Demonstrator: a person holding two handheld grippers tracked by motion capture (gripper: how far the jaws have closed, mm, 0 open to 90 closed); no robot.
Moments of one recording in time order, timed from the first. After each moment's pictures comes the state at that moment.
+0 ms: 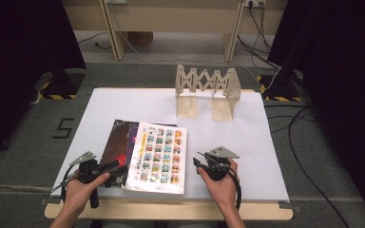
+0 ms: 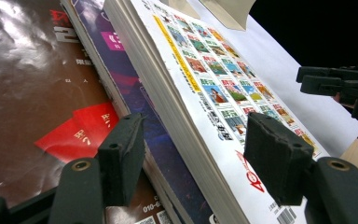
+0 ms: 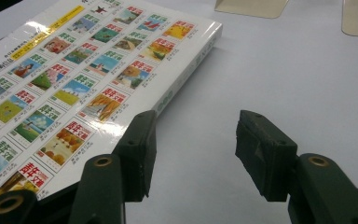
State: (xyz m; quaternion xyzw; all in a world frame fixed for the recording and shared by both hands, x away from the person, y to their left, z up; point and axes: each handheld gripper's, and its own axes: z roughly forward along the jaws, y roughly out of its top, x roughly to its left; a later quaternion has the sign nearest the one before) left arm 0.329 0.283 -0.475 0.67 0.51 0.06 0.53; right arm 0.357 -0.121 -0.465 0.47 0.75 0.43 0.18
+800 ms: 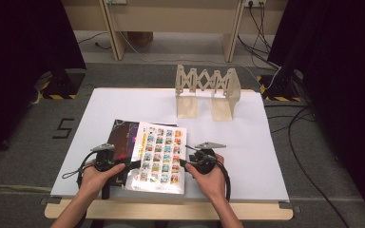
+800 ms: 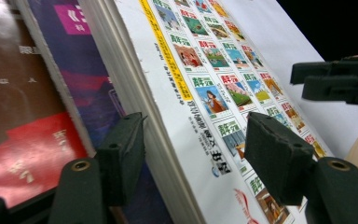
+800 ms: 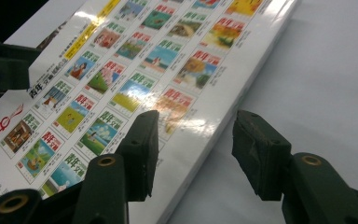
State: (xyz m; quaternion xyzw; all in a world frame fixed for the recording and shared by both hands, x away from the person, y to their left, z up) left arm 0.366 0.248 -0.476 0.71 0.52 0.01 0.48; right arm 0.375 -0.086 -0.462 0.48 0.77 0.41 0.05
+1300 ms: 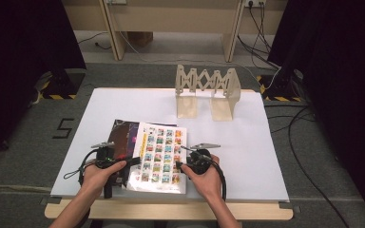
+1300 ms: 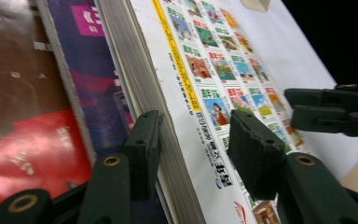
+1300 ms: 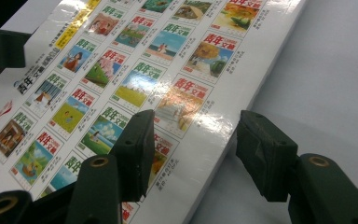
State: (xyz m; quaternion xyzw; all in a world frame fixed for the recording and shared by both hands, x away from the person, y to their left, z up) left arm 0.363 0.244 -0.466 0.67 0.57 0.00 0.48; right arm 0.378 -0.077 -0.470 0.49 0.78 0.40 0.04
